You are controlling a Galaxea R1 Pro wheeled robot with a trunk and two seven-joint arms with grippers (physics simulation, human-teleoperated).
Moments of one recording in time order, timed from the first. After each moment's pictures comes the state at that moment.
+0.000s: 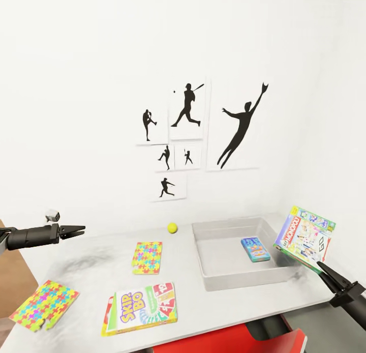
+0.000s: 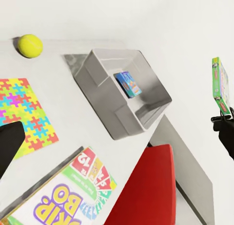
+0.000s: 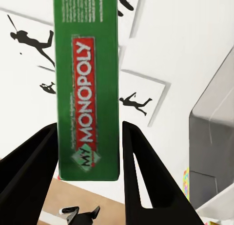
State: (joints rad) left arm -1.02 0.61 -0.06 -0.26 0.13 0.57 -1.57; right arm -0.16 -0.28 -0.72 -1.08 -0.82 0.96 1.10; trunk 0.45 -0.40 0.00
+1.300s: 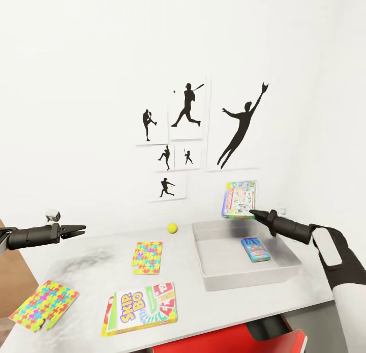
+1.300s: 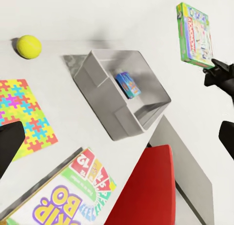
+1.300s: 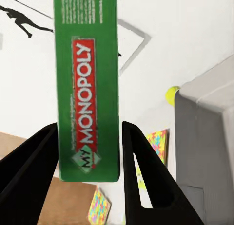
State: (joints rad) left arm -1.02 0.60 -0.06 -0.27 0.13 0.57 -1.57; right arm -0.72 -0.29 -0.26 -0.92 -0.77 1.04 0.56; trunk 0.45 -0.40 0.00
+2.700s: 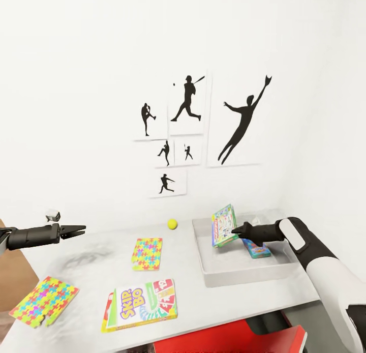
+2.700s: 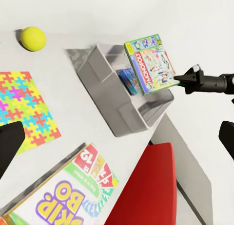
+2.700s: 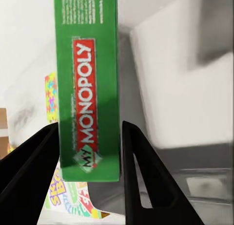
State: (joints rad) left arm -1.01 0.60 -0.06 -0.27 0.13 0.57 -1.57; right arm -0.91 -0.25 0.09 -0.62 -0.77 1.05 0.25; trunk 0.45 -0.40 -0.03
